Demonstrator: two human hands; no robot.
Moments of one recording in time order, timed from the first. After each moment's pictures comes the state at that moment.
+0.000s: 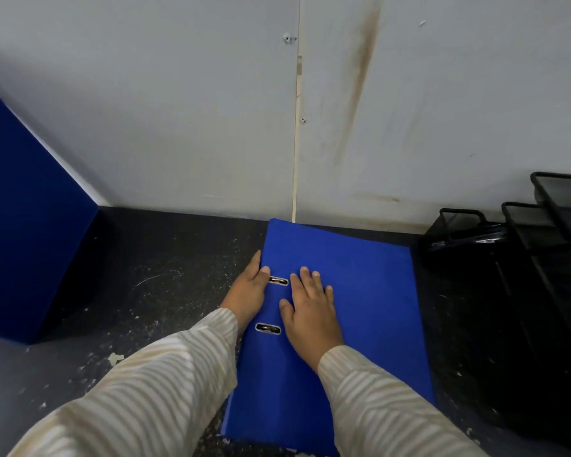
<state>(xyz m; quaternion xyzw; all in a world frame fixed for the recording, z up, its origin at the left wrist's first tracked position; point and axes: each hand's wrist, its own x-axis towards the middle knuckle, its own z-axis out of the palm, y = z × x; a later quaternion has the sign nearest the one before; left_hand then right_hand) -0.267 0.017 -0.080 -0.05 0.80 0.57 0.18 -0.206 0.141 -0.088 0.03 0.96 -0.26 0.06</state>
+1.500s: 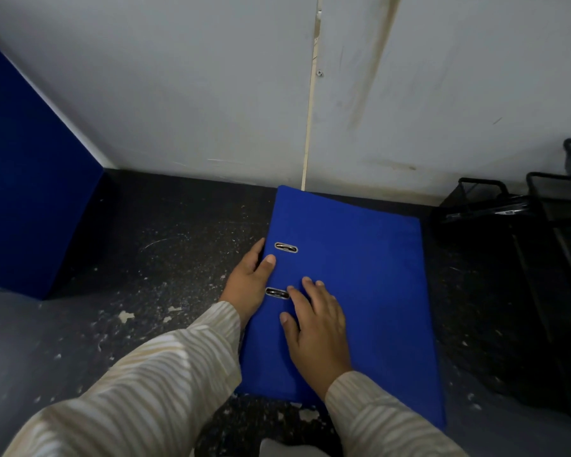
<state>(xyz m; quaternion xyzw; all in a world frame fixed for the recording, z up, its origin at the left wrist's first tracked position) -0.226 0.003 -0.097 -0.08 0.75 0.64 0.17 -0.133 0.128 -0.103 0.02 0.96 -0.27 0.02</state>
